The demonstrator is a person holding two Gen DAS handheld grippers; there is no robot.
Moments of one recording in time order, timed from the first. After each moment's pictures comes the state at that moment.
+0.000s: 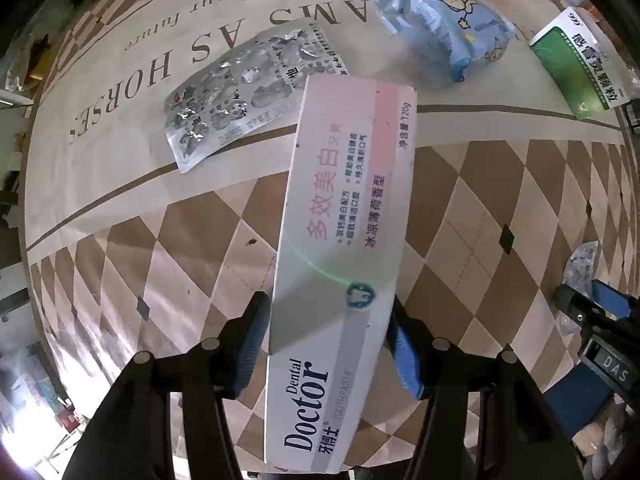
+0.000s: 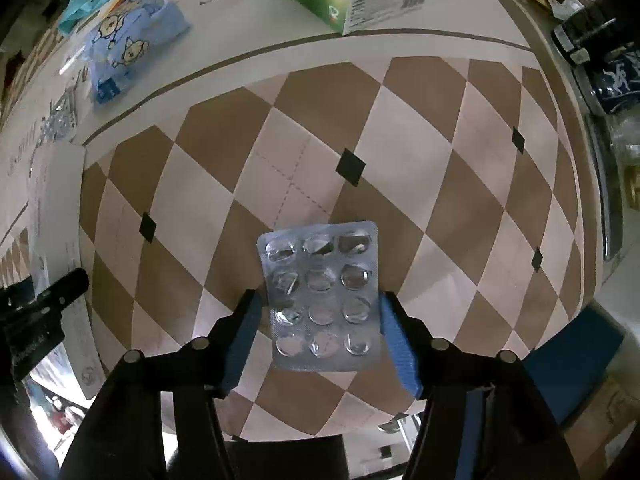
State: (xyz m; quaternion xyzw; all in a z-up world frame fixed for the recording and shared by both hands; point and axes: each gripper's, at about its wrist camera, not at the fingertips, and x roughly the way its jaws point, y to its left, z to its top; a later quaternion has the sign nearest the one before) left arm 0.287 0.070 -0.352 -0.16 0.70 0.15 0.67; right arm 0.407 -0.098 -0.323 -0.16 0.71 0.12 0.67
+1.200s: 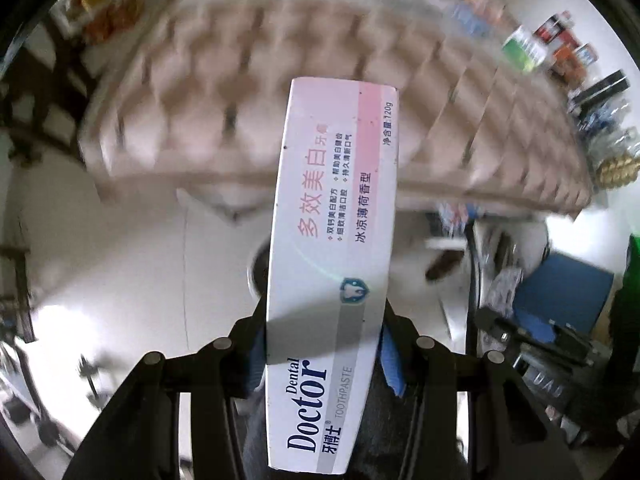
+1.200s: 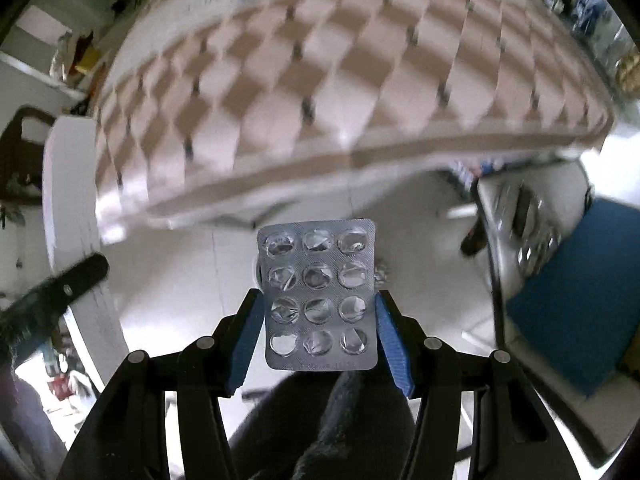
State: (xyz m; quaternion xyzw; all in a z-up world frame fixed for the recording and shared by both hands) left arm -0.073 0.030 -0.306 -0.29 0.62 0.17 0.70; right arm 0.035 -0.140 -0.295 -0.11 0.67 0.23 0.70
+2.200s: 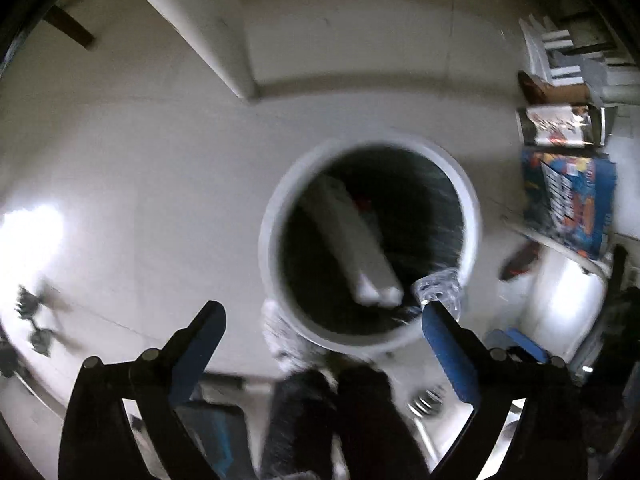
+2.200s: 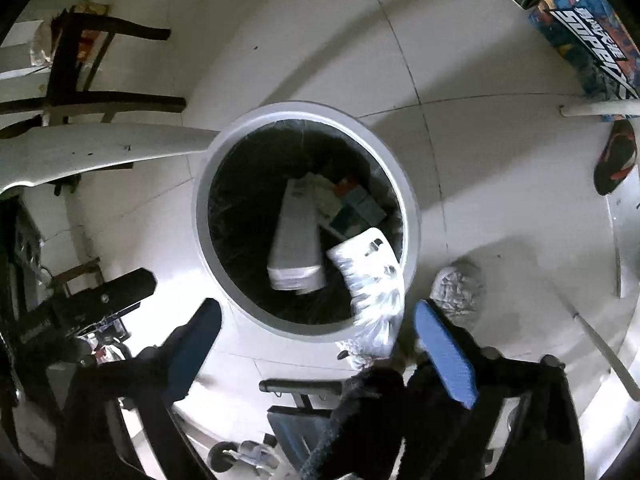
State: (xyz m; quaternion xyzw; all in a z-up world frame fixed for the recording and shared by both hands) left arm -0.076 0.092 -0.686 -0.37 0.68 0.23 0.59; right arm 0.023 -0.097 -0.746 -0.06 0.78 0.25 0.56
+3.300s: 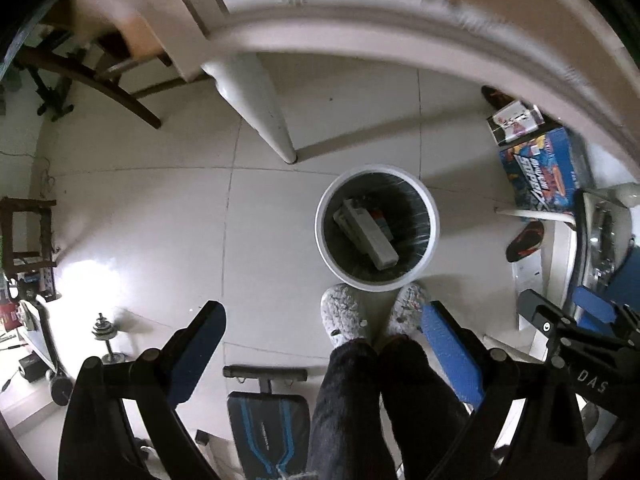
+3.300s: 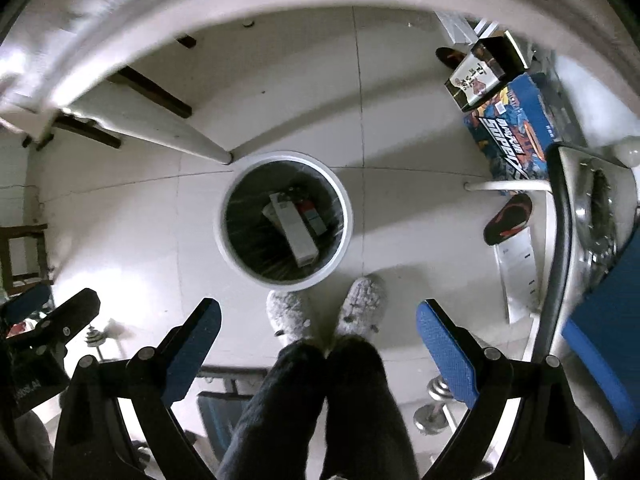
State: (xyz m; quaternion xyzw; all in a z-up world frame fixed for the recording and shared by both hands) left arm -0.124 0.054 -0.448 -0.26 0.66 0.25 0.65; right arm -0.019 -0.091 -0.509 -0.21 0.70 0.24 0.64
